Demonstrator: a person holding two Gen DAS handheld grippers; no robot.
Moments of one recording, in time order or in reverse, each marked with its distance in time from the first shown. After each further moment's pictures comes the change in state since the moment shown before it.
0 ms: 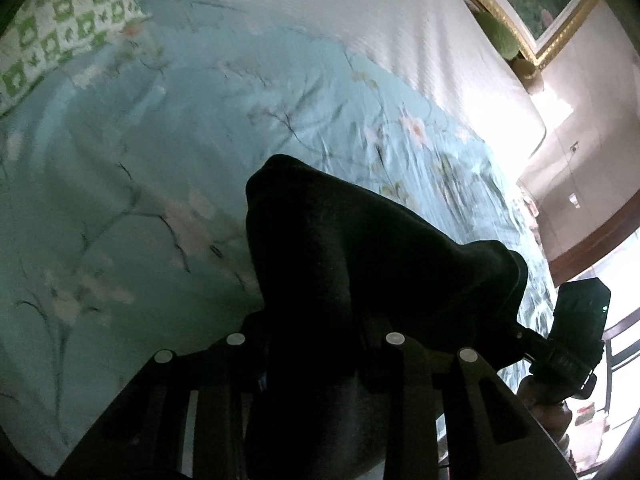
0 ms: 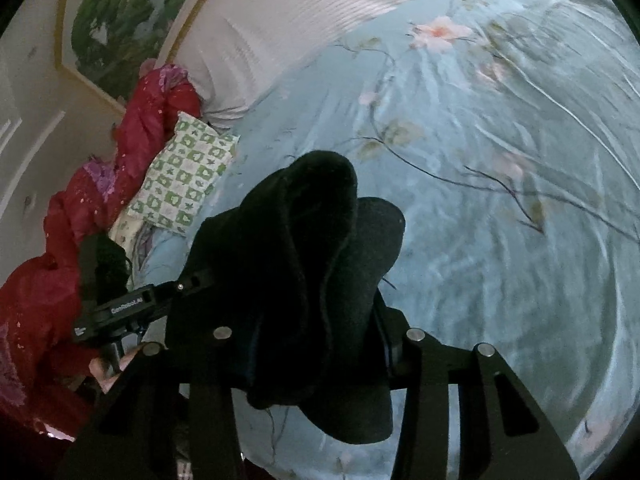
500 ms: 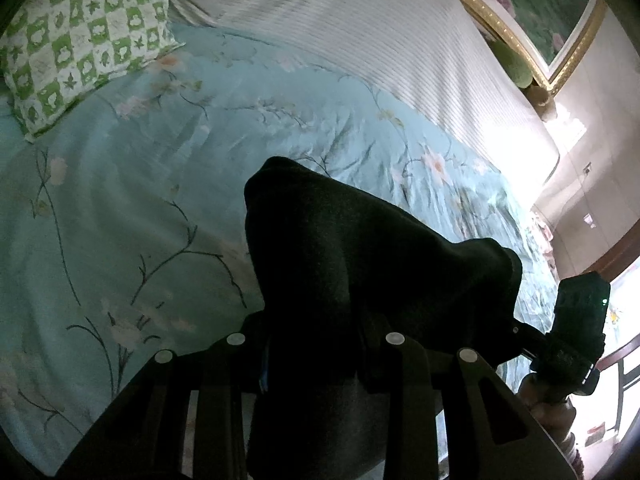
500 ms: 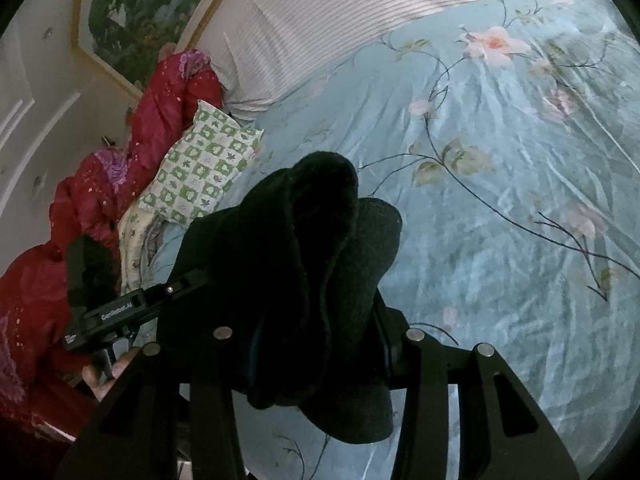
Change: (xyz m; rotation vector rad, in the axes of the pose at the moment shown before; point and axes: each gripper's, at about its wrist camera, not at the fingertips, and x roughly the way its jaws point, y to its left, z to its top) left arm -0.029 0.020 0.015 -0.022 -0.088 0.065; right arm 0.035 0.024 0.027 -0.054 0.029 0.043
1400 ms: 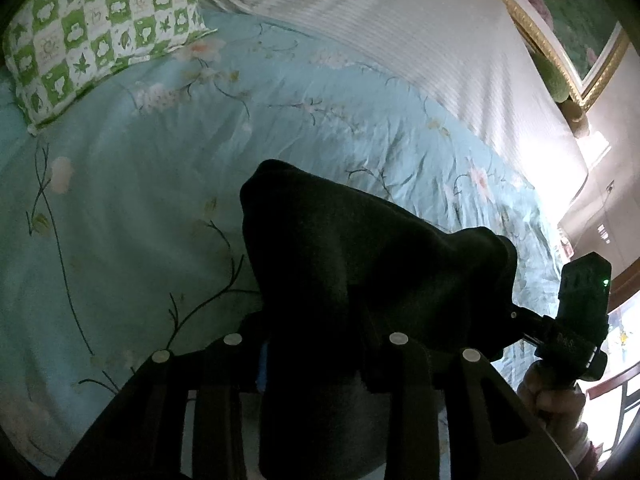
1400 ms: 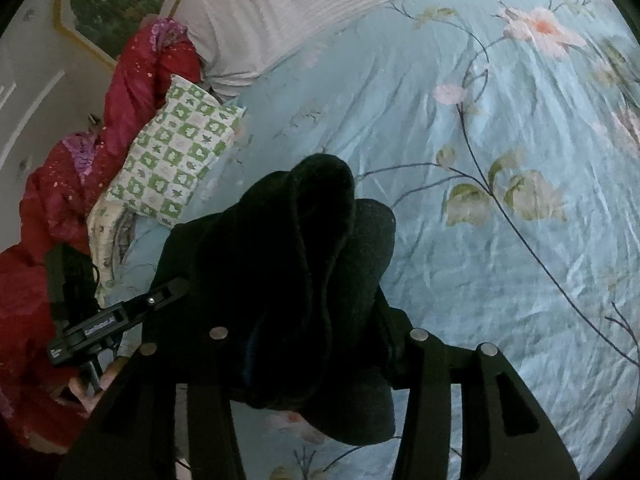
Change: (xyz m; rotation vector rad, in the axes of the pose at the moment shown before) left arm 0.042 0.045 0.024 -0.058 0.008 0.071; right arm 0.082 -0.015 0.042 -0.021 0.107 -0.041
